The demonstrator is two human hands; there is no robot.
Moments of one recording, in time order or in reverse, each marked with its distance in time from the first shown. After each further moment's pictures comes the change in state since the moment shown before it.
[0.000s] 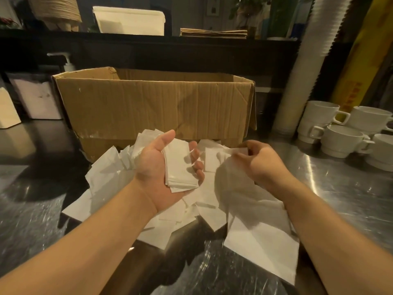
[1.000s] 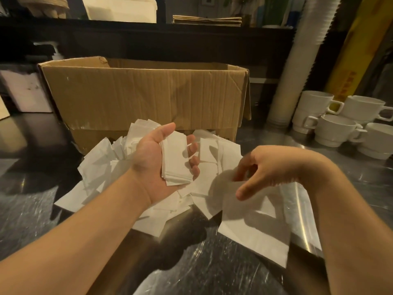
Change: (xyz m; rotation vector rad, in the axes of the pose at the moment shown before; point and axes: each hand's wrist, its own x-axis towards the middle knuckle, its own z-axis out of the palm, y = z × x) left_hand -0.002 -0.005 0.002 0.128 0.011 -0.016; right_hand -0.035 -0.033 -0.048 -0.757 -0.644 -0.029
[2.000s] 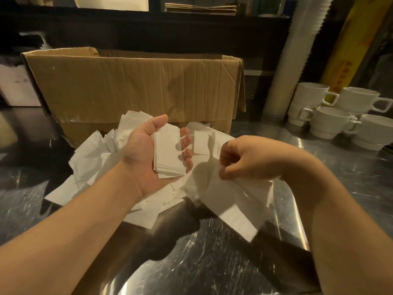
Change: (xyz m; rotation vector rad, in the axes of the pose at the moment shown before) left_hand 0.004 0.000 -0.006 0.010 -0.021 -0.010; right_hand 0.001 -0.016 0.011 -0.007 0.163 -0.098
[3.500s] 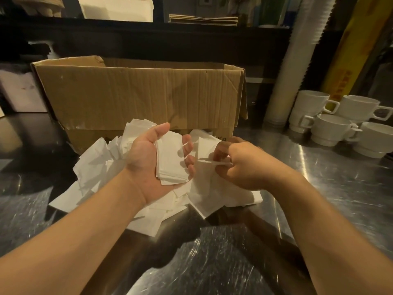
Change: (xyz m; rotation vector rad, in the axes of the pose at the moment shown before) left_hand -0.003 -0.001 0.004 -0.046 0.020 -0.001; right_hand 0.027 0.004 0.023 -0.046 0.201 0.013
